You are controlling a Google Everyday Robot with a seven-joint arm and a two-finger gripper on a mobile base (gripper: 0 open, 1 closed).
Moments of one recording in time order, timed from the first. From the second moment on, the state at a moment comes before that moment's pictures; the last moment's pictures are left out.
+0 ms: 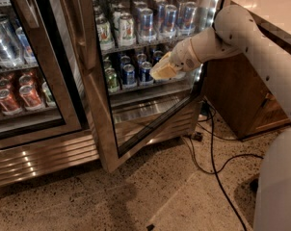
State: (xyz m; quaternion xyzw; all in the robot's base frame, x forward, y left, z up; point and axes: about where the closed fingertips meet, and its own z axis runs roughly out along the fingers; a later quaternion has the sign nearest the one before) arm 0.695 -0.050 0.822 -0.60 0.66 0.26 0.37
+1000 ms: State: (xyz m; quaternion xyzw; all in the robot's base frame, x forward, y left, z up) arm 0.742 -0.044 0.827 -0.59 0.65 0.23 0.42
